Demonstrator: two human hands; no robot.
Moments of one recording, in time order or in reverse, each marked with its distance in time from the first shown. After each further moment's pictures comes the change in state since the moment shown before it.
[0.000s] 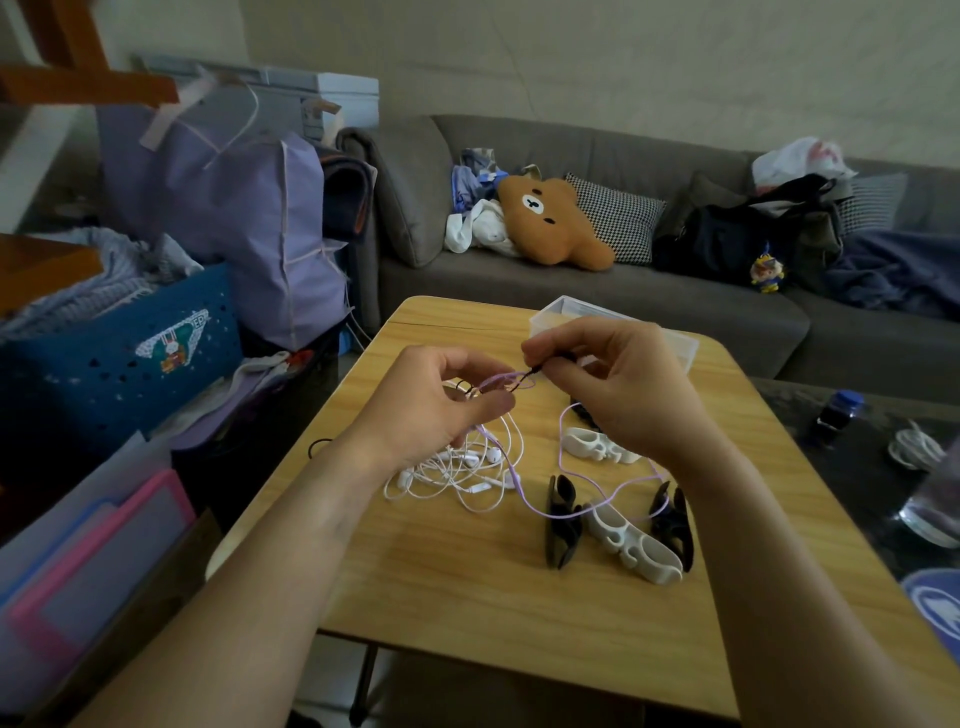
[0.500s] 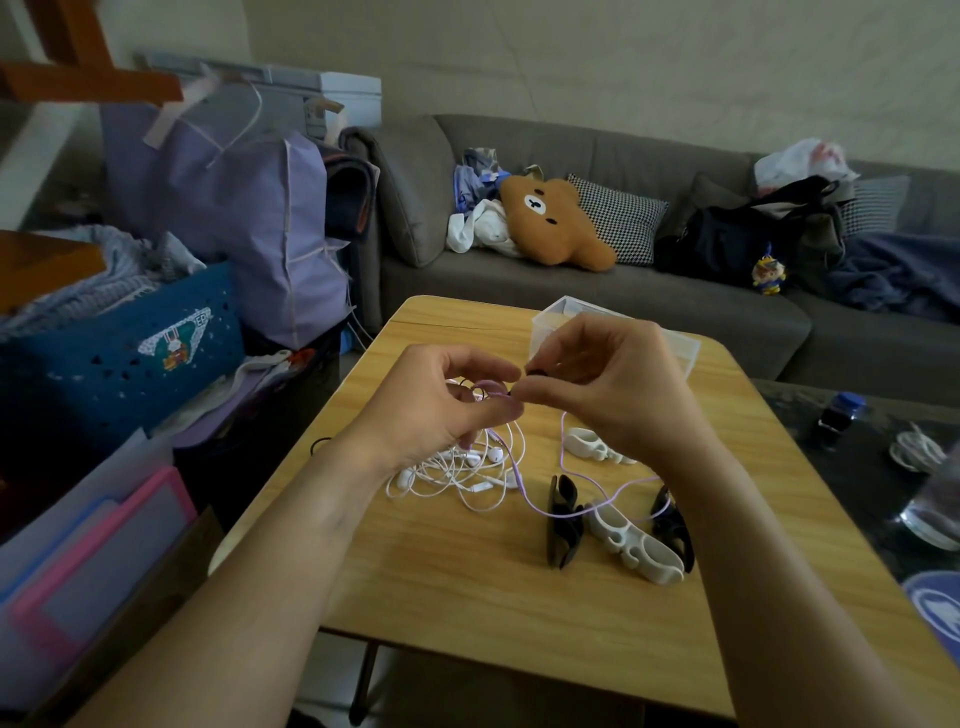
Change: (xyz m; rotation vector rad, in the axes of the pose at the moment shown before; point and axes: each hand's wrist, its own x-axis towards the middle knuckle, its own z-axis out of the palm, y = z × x) left_hand -0.002 0.005 -0.001 -0.050 -0.047 -0.010; right_hand -0.002 -0.005 0.006 0.007 0.004 0.036
